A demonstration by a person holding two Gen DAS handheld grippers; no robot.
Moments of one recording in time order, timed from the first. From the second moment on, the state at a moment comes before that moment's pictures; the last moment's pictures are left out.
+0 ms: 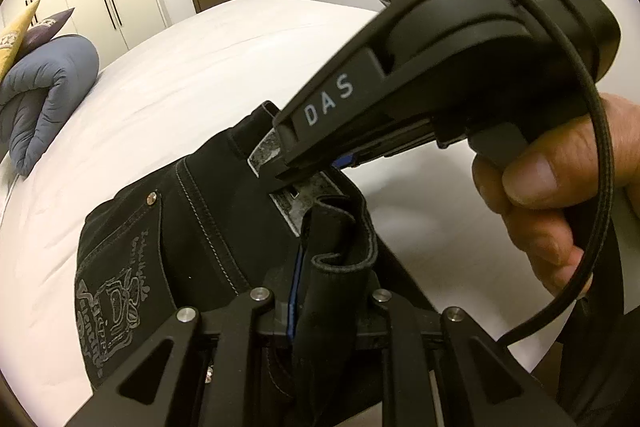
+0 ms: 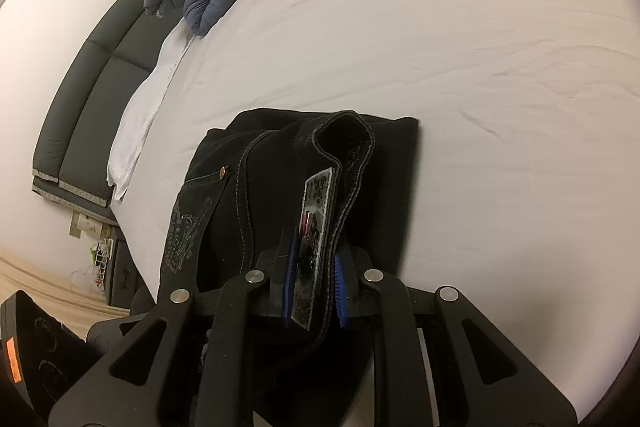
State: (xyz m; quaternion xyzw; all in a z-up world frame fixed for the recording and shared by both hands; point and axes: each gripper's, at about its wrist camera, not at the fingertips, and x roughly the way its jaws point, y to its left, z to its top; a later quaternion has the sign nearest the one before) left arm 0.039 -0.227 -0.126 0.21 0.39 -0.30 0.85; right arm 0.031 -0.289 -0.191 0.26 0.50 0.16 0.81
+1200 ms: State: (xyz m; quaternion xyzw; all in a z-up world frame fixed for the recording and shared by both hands) left arm 0.161 -0.038 -0.127 0.05 0.46 -0.23 0.86; right arm 0.001 -0.248 -0.222 0.27 0.47 0.15 0.83
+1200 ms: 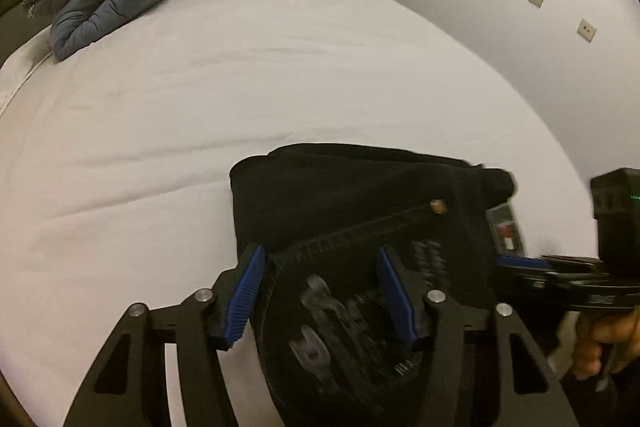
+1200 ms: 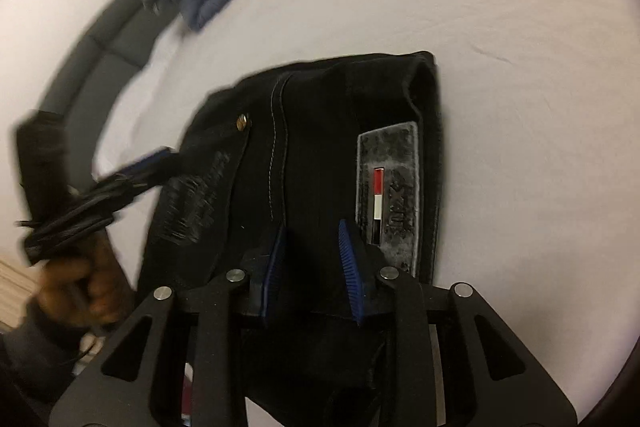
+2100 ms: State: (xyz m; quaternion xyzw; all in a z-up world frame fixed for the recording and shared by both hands) left arm 0.067 -0.042 -0.162 0.13 0.47 -0.16 0.86; right arm -0.077 -0.207 -0.198 0.21 0.43 0.11 0.87
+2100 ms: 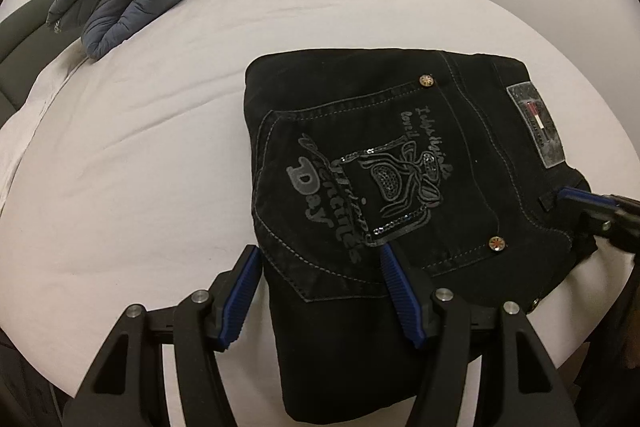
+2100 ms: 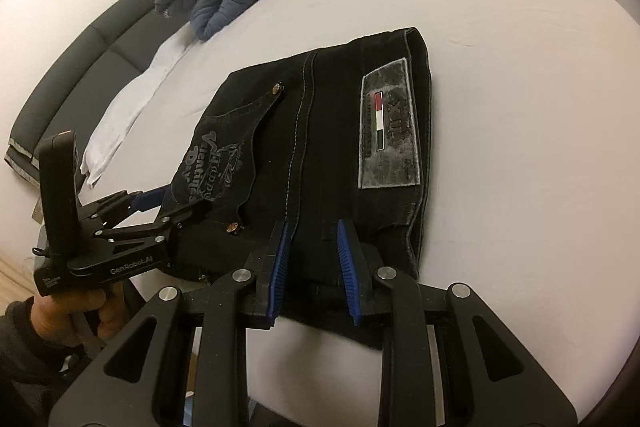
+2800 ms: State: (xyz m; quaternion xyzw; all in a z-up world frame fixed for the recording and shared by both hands) left arm 0.116 0.002 -0.139 0.01 0.49 -0.17 0.86; right arm -0.024 -0.270 -0.205 0.31 0.49 0.07 0.81
